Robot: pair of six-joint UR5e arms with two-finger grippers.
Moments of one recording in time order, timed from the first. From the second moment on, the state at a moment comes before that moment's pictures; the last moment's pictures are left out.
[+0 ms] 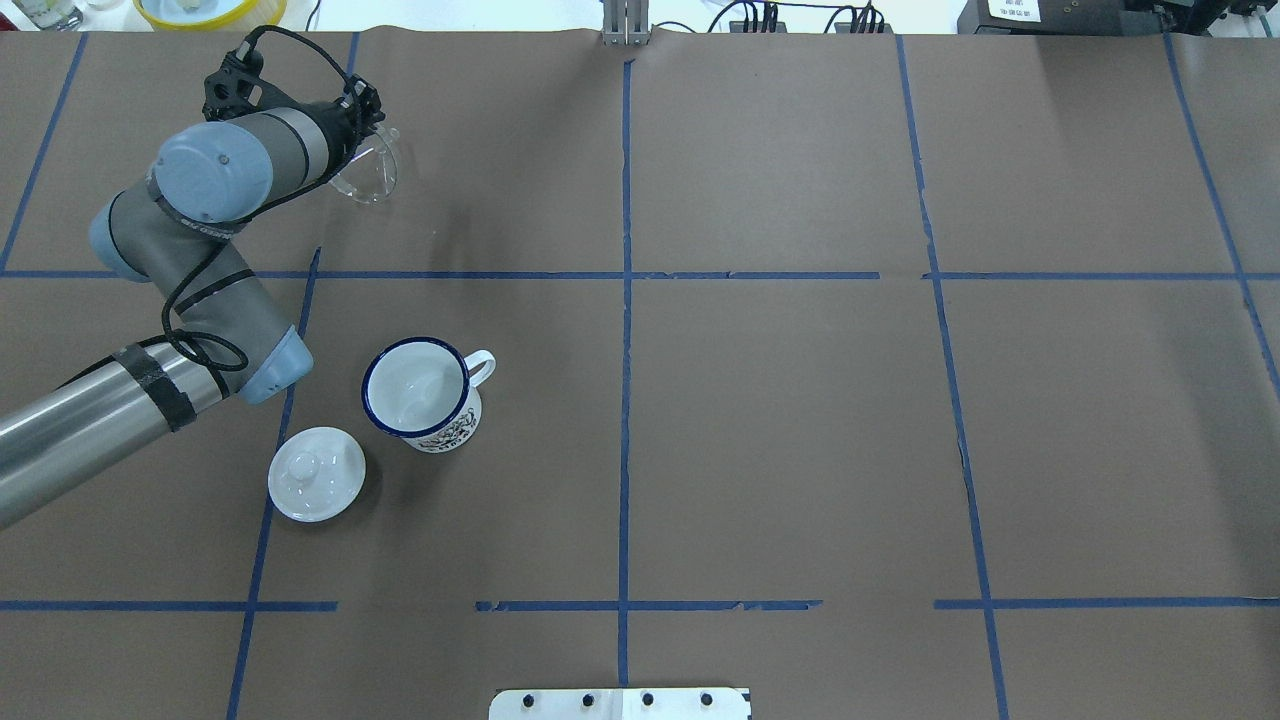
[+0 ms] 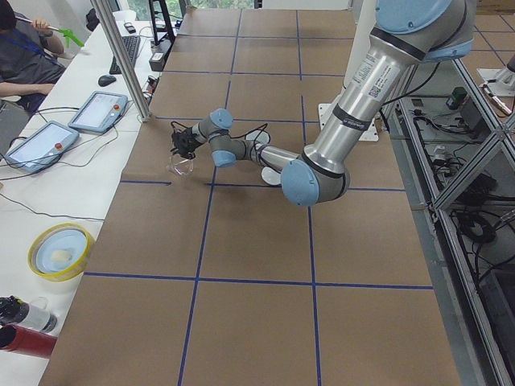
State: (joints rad) left arm -0.81 -2.15 -1.17 -2.55 -1.45 -1.92; right arm 1.57 -1.68 1.66 -1.57 2.29 0.01
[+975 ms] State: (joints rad) left arm -0.90 -1.85 -1.88 -2.04 -1.77 -1.41; right arm 1.57 -1.68 1.66 -1.57 2.29 0.01
